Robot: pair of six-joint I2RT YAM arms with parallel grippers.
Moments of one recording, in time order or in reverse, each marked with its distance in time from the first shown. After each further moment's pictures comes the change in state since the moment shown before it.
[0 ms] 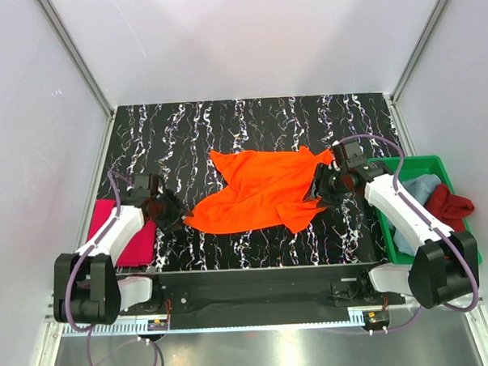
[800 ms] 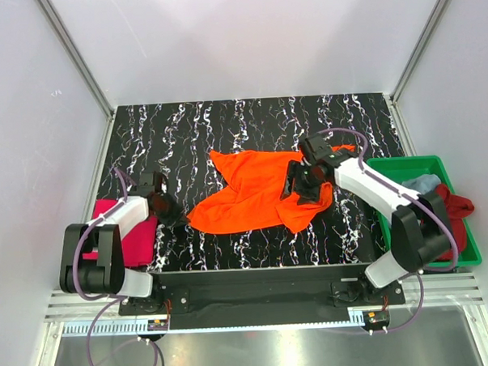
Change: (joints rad) left arm 0.017 0.215 0.017 0.109 -0.008 -0.016; right arm 0.160 0.242 0.132 0.044 0.035 0.075
